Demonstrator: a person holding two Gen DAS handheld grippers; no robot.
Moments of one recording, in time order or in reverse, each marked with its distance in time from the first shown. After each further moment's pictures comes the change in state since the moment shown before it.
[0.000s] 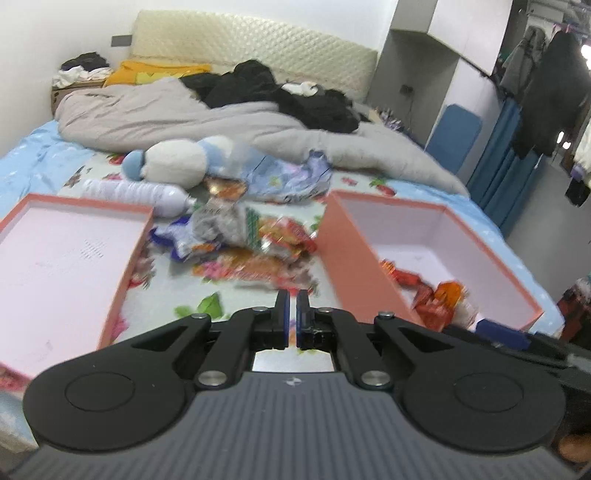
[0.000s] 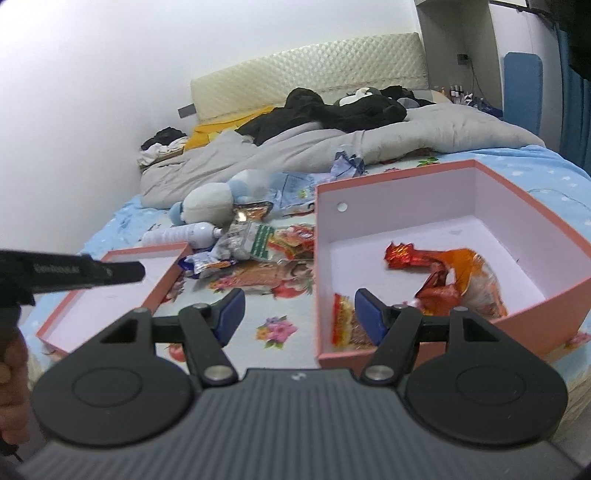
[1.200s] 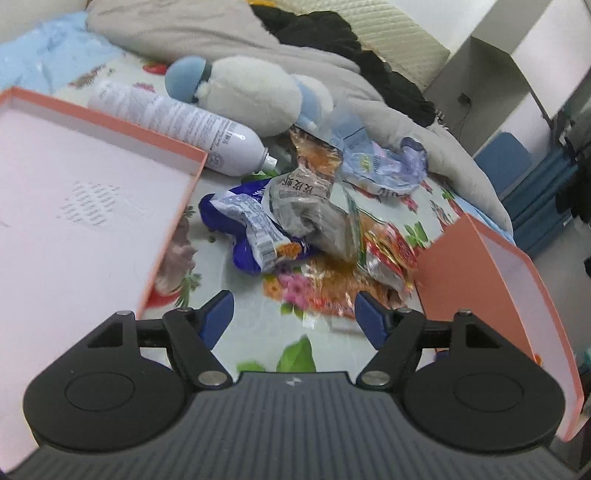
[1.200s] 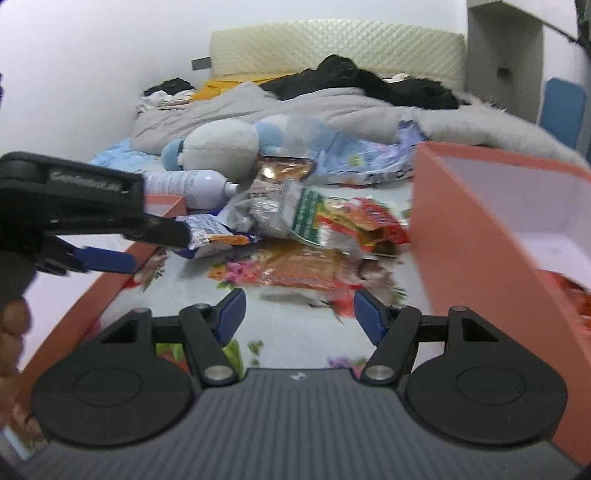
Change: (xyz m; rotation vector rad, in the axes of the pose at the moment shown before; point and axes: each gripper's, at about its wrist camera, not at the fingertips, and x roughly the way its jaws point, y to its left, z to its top) left arm 0.188 0.161 0.032 -0.298 0.123 -0.039; right arm 0.200 0.082 -0.019 -0.167 0.058 -0.052
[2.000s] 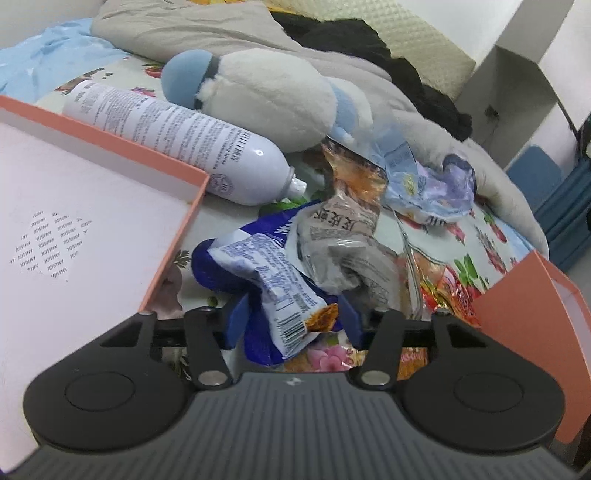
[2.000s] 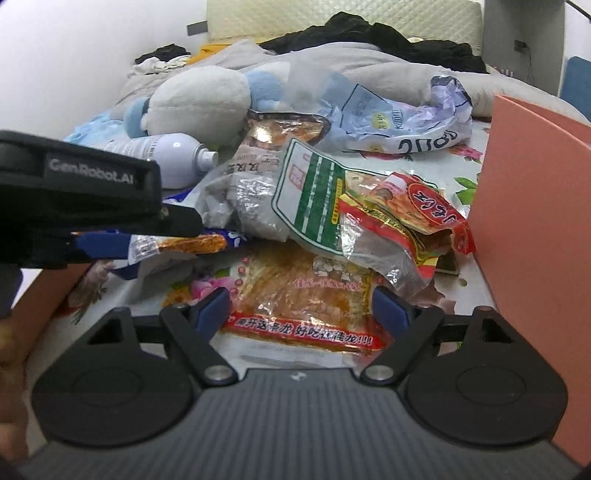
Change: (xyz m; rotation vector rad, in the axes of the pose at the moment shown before) left arm 0.077 0.011 0.026 -0.009 -0.072 0.080; right arm 0.095 0.005 0.014 -0.018 0.112 0.000
